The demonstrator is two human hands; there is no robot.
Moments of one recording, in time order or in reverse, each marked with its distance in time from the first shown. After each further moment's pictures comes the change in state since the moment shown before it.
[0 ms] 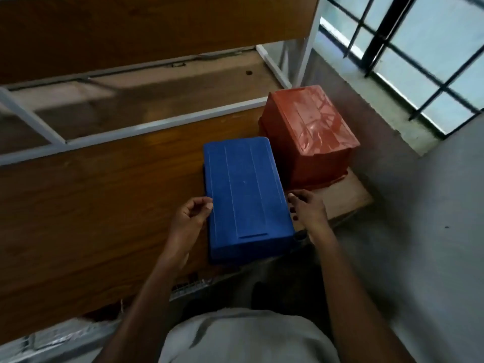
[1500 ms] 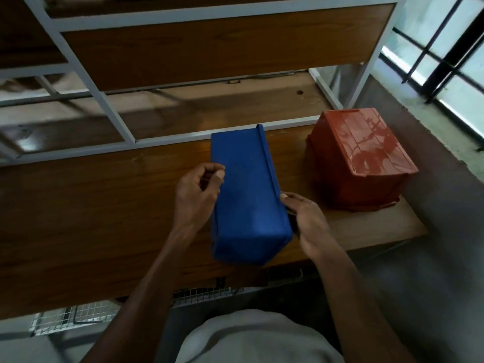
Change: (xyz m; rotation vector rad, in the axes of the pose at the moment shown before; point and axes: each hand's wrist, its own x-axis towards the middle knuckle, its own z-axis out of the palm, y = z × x) left_hand -0.021 0.075 -0.076 0.285 0.261 0.423; right_hand -0.071 -0.071 0.080 0.377 -0.430 0.061
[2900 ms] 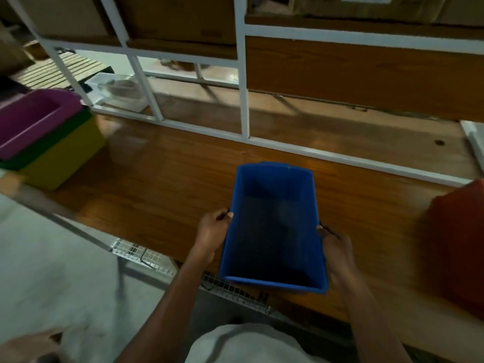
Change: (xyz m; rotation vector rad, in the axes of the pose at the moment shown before) left_hand -0.049 -0.128 -0.130 -0.235 0.195 -0.696; right_hand 0.050 0.049 0.129 -0.445 -0.177 -0.070
